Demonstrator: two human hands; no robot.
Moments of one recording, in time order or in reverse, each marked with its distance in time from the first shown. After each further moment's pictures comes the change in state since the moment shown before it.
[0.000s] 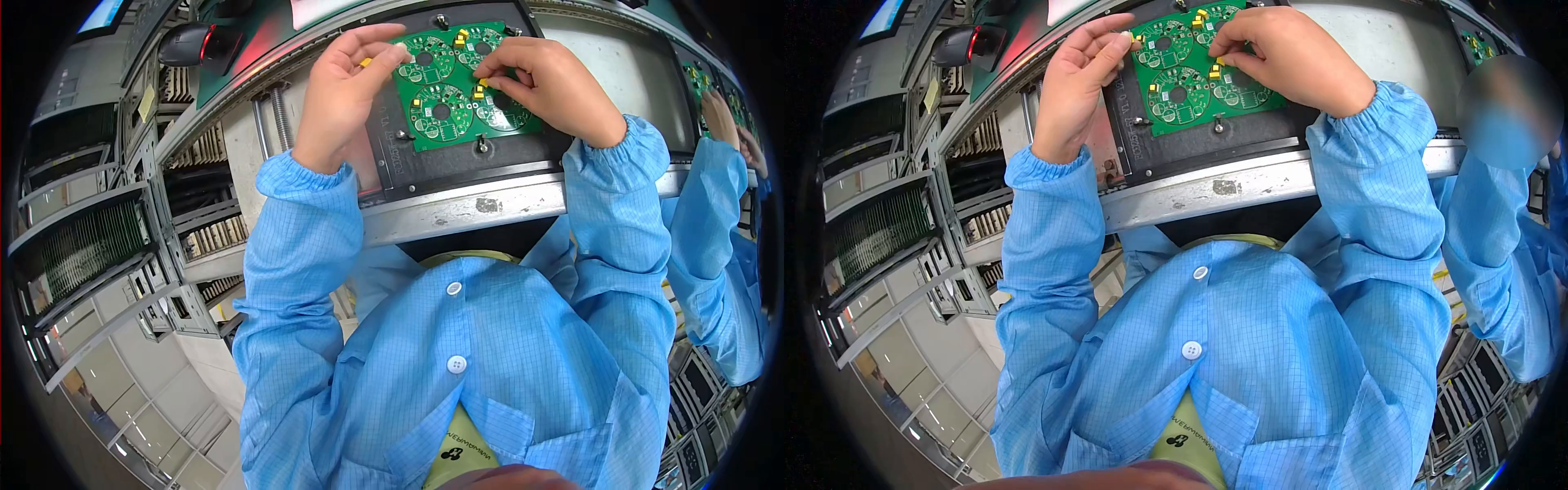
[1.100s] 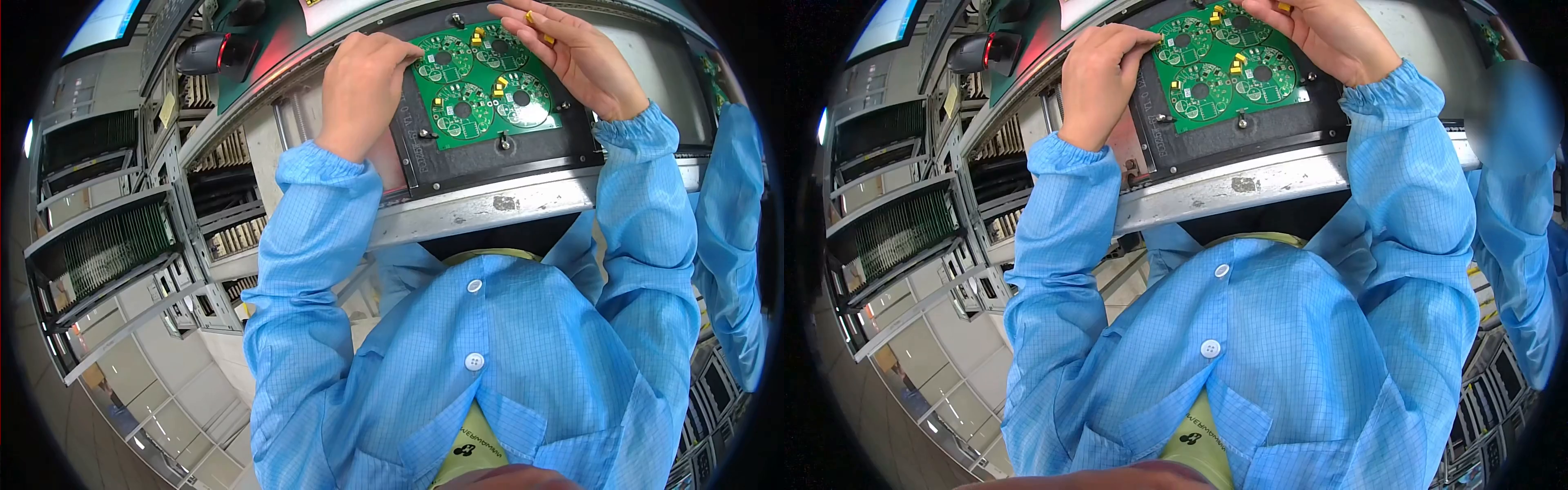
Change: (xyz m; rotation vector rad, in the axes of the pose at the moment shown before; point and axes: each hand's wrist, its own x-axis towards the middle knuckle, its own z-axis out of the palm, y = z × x) left_hand 0.014 -0.002 -0.003 1.213 0.063 0.717; right_hand 0.003 0.027 -0.007 1.447 0.265 0.594
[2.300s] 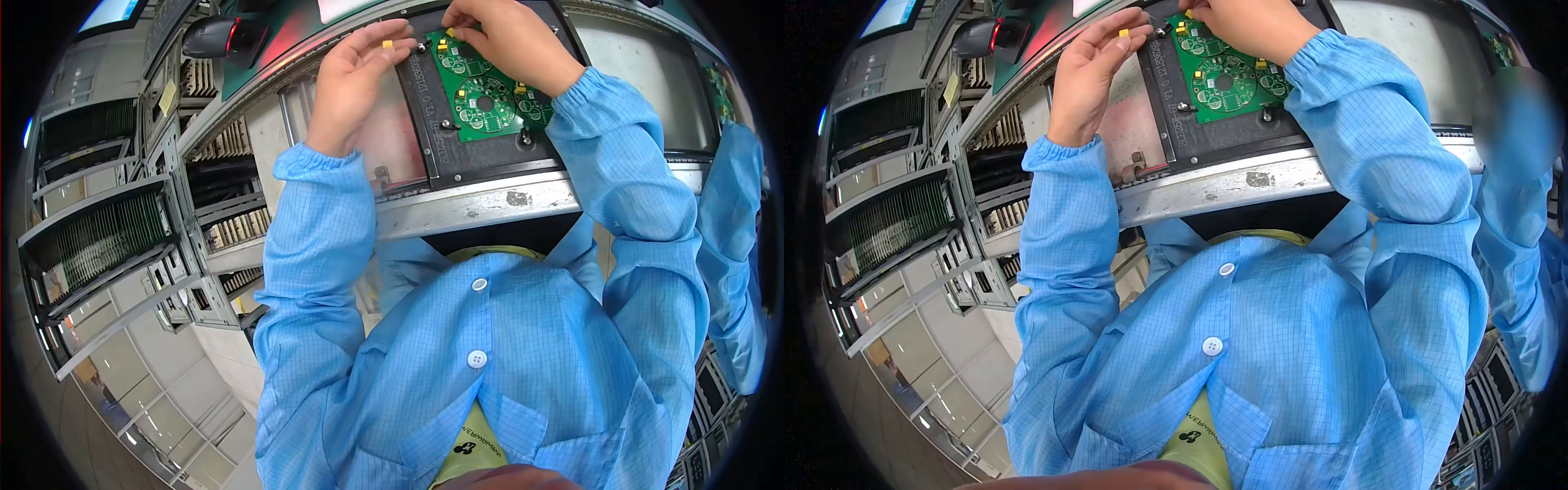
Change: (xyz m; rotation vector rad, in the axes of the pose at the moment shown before) left_hand -0.023 -0.030 0.002 -1.262 -0.015 -0.633; right_hand 0.040 0.032 0.064 -1.418 0.014 -0.571
